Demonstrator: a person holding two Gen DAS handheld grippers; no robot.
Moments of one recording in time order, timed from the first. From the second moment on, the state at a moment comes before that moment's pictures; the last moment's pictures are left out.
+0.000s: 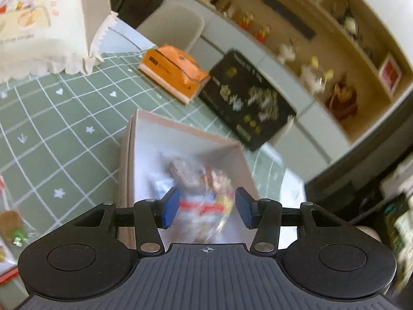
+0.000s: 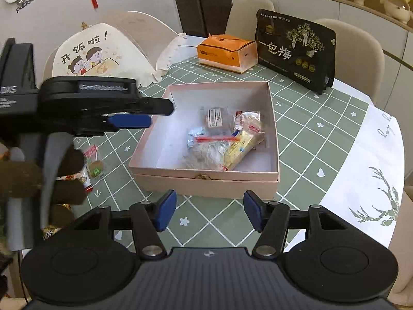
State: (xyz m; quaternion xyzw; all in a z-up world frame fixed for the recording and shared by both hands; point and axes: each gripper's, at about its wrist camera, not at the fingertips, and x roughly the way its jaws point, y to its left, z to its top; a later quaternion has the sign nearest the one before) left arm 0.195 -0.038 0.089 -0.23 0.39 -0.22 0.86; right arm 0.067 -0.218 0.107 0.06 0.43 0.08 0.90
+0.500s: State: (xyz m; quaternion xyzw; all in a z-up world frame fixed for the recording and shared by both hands) left arm 0.038 -0.030 0.047 -0.16 0.48 -0.23 0.83; right arm 0.014 -0.256 0.030 0.08 0.48 0.06 0.87
